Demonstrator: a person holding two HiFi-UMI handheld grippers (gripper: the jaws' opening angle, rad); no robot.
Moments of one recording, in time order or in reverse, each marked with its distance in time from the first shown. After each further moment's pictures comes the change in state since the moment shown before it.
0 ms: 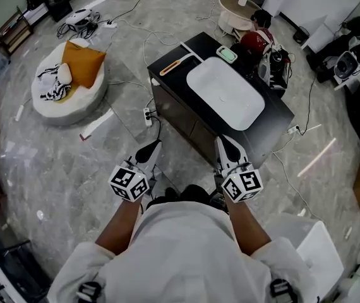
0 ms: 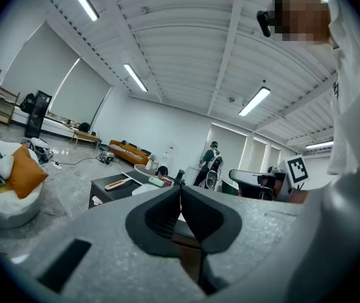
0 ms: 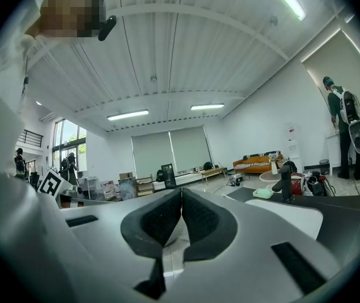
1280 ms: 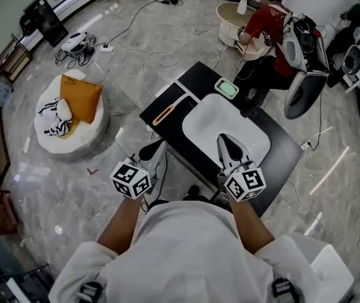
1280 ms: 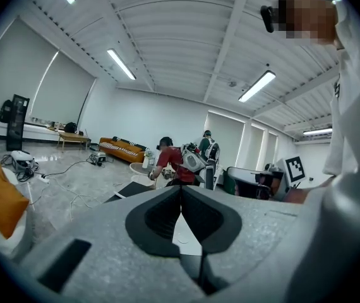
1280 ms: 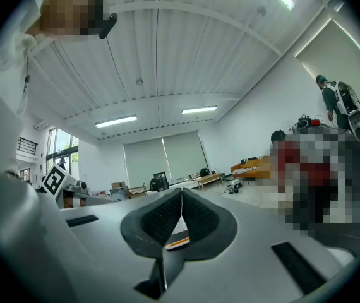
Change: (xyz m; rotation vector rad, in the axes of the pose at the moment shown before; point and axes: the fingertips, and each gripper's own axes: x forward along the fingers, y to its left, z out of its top) left arm 0.244 0.109 0.085 0.094 0.110 -0.056; right arm 0.191 -0.180 0.052 0.049 -0.062 -0.015
